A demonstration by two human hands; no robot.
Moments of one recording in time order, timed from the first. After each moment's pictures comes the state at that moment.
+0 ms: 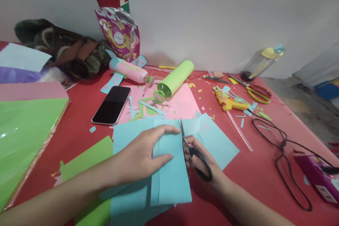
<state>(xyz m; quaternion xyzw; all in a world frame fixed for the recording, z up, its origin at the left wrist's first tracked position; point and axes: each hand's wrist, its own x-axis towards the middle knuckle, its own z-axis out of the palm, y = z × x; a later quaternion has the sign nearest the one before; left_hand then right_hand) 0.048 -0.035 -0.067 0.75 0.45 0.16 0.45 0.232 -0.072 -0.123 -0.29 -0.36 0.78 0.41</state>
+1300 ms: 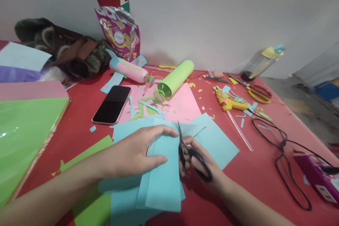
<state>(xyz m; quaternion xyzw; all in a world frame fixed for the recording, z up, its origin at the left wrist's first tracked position) 0.036 -0.027 -0.058 0.78 0.41 0.11 0.46 0.231 -0.071 -0.118 -0.31 -0.37 0.78 0.40</state>
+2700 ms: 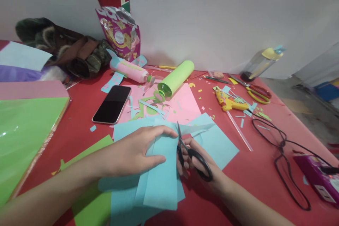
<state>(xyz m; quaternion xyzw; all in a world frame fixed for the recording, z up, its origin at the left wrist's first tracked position) 0.034 -0.026 -0.058 0.79 0.41 0.09 0.45 0.230 -0.071 -0.115 -0.31 -0.36 0.79 0.38</state>
